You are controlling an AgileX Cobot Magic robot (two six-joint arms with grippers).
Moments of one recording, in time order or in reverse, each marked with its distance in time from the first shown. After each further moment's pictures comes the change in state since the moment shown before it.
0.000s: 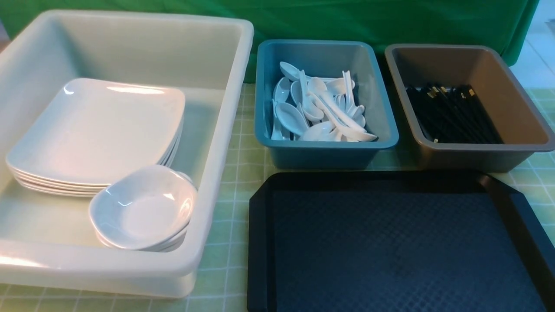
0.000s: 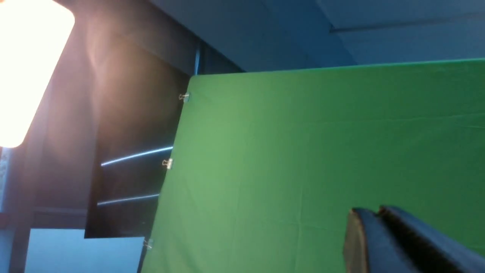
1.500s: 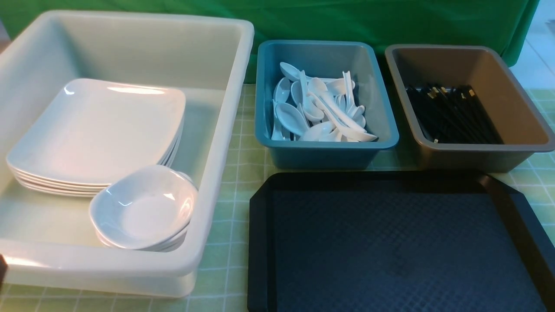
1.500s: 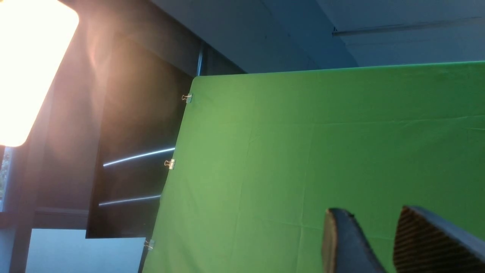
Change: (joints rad) right arm 0.000 0.000 0.006 -0.004 -0.013 0.000; left arm 0.276 -0.002 0.531 0.127 -0.540 0.118
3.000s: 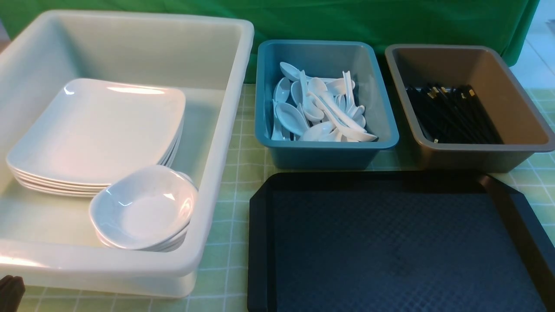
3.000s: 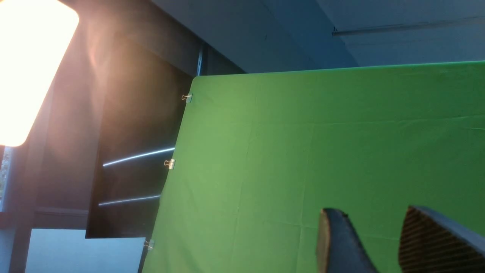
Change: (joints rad) right arm 0.000 0.000 0.000 0.000 -0.001 0.000; left arm -0.026 -0.001 0.018 0.070 0.092 -0.034
